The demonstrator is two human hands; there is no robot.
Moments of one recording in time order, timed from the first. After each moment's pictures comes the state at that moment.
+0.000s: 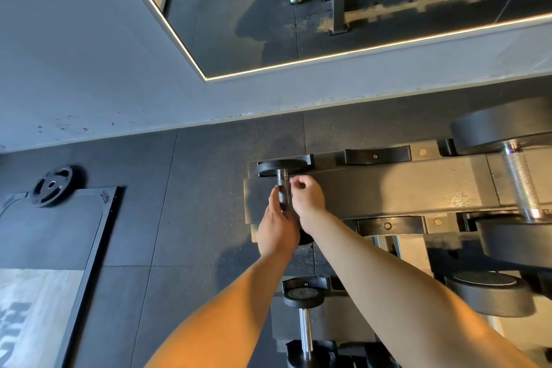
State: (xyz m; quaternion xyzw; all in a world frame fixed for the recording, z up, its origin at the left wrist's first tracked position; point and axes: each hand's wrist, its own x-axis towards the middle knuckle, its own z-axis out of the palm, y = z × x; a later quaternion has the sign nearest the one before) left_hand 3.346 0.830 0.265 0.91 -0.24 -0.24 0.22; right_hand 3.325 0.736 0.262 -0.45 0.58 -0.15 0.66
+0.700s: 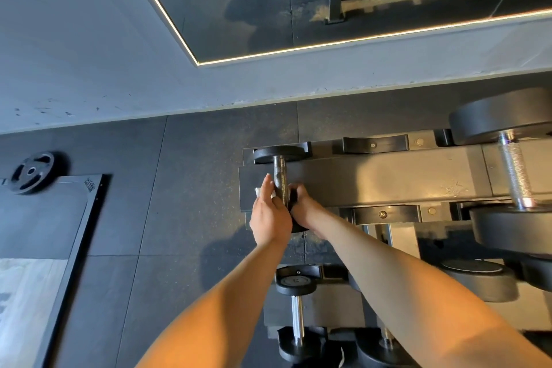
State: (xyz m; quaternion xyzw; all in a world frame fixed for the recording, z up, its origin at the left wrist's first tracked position) left_hand 3.349 0.835 0.257 0.91 -0.19 -0.21 0.31; right_hand 3.292 0.752 0.250 -0.60 0.46 0.11 0.65
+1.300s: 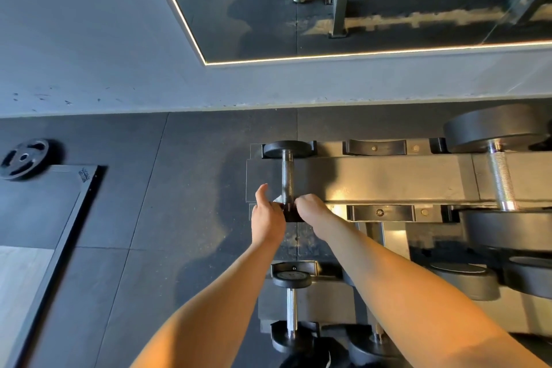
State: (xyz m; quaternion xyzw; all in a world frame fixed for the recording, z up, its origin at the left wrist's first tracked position) left_hand 3.356 0.871 0.261 0.86 -0.15 -0.33 0.35; right_hand 3.288 0.782 0.271 -0.56 0.57 0.07 0.59
